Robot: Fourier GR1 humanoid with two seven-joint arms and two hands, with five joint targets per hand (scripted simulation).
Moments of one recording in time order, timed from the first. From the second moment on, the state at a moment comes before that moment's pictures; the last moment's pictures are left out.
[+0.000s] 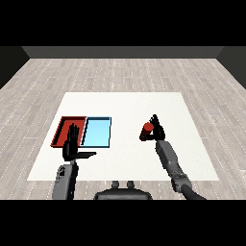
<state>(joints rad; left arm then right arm) 0.03 0.04 0.07 -1.62 0.08 -0.04 -0.37 -0.60 -0.09 -0.20 -0.56 -0.22 0.19 -0.57</state>
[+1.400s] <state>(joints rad) 0.02 0.06 0.09 -1.66 0.10 -0.04 -0.33 -0.74 -0.09 -0.21 -0.33 -0.18 0.11 -0.63</state>
